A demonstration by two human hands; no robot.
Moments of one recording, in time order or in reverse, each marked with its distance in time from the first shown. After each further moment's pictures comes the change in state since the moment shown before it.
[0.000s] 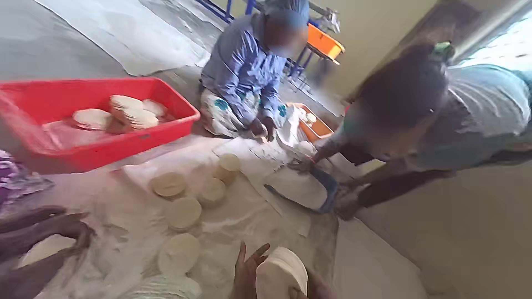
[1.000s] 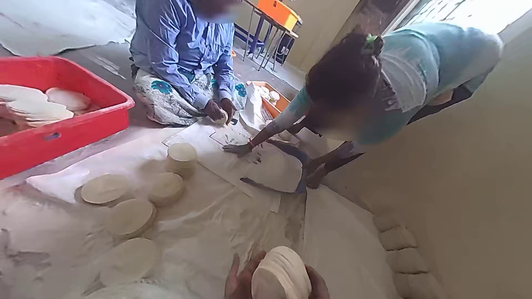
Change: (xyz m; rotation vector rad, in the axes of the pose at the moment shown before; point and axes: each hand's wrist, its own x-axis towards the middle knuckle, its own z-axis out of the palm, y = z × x) left_hand -0.029 -0.075 0.033 -0.057 -0.056 -0.138; right_hand -0.061 0.026 -0.055 -0.252 0.297 -0.152
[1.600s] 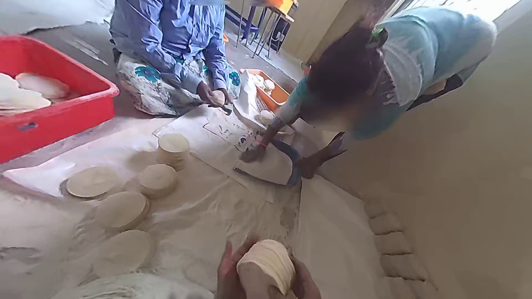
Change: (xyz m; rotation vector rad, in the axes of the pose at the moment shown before) left_hand -0.011 0.011 0.007 0.058 -0.071 0.122; right_hand -0.009 0.000 0.010 0.082 -0.037 0.116
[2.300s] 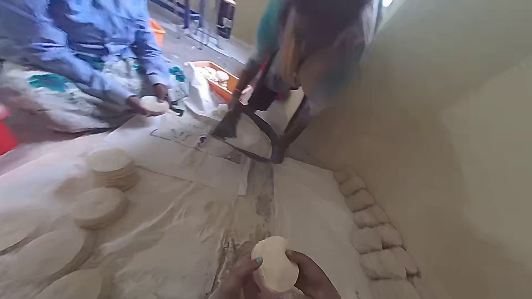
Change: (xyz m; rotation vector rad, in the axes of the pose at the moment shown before) left_hand 0.000 -0.041 0.022 0.343 -0.231 -0.476; right_hand 0.027 0.088 -0.105 0.796 -0.233 0.651
